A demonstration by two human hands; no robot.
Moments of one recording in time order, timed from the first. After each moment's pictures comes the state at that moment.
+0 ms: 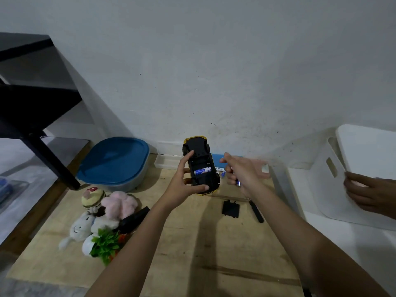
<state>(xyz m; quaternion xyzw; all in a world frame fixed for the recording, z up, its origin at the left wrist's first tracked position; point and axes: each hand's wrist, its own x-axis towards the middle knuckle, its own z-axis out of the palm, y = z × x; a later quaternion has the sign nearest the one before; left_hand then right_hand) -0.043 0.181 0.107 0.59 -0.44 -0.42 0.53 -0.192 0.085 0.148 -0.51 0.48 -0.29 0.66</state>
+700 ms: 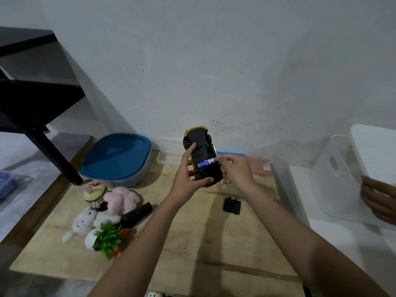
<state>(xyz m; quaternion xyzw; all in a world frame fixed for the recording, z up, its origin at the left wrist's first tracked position) -0.058 0.182 0.111 0.59 -0.43 -0.35 0.58 -0.178 0.098 0.144 -0.58 0.48 -0.32 0.57</state>
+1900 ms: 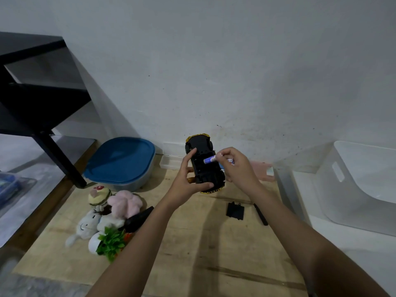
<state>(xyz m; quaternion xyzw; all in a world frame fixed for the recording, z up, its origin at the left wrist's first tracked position) -0.036 0.183 0.110 0.58 -0.43 -0.41 0.56 -0.172 0.090 0.151 -0.71 0.39 -0.32 0.49</state>
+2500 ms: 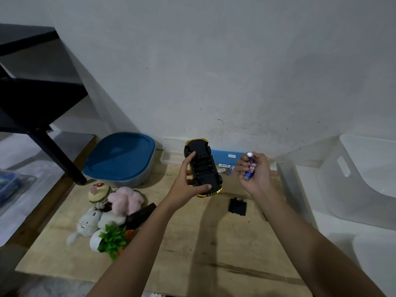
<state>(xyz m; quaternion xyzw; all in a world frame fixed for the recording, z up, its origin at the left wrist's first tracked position) -0.032 0.186 0.096 0.61 -0.42 -0.41 0.53 -0.190 0.067 0.125 -0.11 0.27 -0.43 0.86</state>
